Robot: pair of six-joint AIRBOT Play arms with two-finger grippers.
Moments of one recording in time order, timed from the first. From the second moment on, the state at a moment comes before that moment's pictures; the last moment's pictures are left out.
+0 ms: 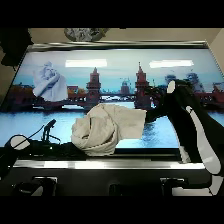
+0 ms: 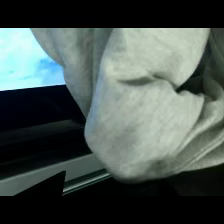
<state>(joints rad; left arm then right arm) -0.09 -0.76 0.43 0.88 -1.20 -1.50 0.08 -1.60 1.36 -1.39 1.41 1.07</state>
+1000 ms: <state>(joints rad) -0.40 -0.88 0.38 0.89 -0.72 -1.63 0.08 -1.68 1.36 -1.25 1.27 1.08</state>
